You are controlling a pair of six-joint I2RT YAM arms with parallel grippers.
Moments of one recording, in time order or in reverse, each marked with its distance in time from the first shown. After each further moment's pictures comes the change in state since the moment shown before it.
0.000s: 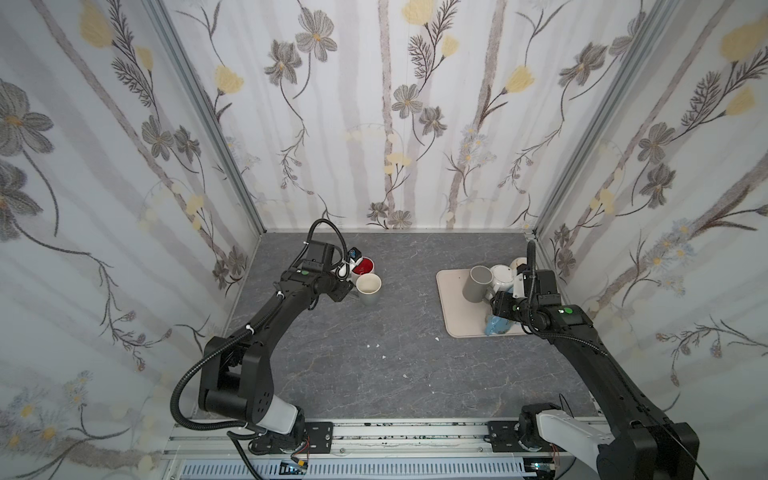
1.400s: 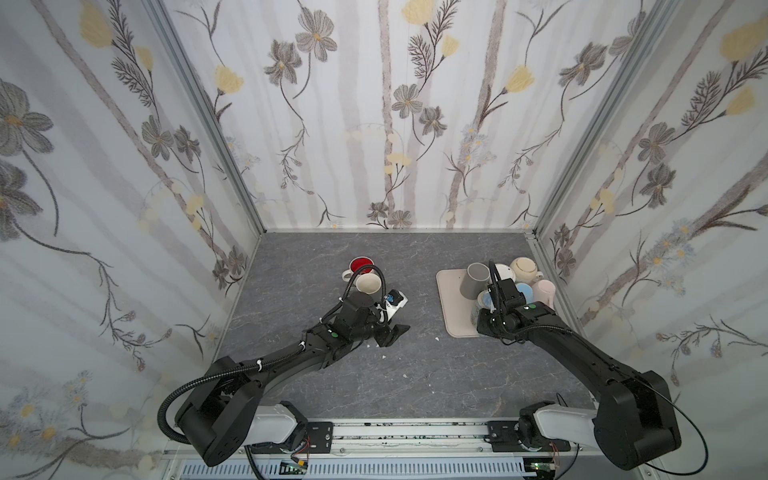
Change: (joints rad) left arm -0.430 -0.157 -0.466 0.639 0.154 -0.365; right arm 0.184 0.177 -0.065 -0.017 0.076 0.210
